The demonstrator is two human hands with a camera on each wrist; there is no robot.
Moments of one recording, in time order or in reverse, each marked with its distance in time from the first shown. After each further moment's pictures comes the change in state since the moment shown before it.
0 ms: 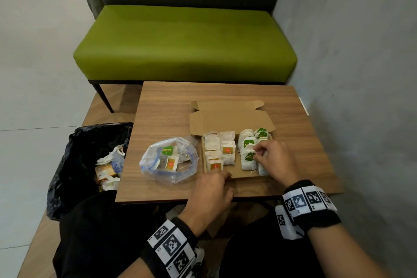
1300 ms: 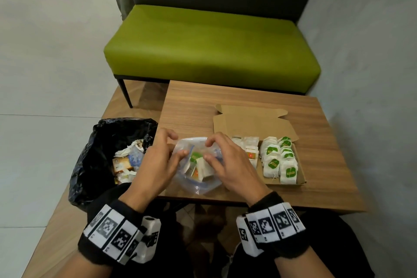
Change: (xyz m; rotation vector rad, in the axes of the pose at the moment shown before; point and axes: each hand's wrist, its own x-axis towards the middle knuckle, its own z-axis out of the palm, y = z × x) left_hand -0.034 -0.104 -0.104 -0.336 0.420 -0.077; right_hand -0.042 -0.160 0.021 0.300 -0.128 -0.492
